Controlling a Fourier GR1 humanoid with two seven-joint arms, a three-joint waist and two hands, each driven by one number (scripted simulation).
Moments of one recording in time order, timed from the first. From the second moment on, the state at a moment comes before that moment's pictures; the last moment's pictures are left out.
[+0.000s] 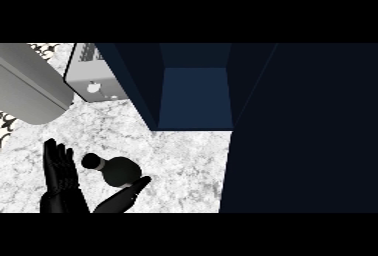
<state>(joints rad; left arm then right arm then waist) 0.19 0.26 -0.51 -1.97 -0.16 1.05 0.17 0.14 -0.16 -0.02 -2.40 -0.29 0.21 0.31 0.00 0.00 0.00</state>
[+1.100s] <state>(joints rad) 0.29 0.15 -0.20 -1.53 0.29 0.61 -0.44 0.16 -0.12 0.00 -2.39 -0.31 0.25 0.31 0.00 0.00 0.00</state>
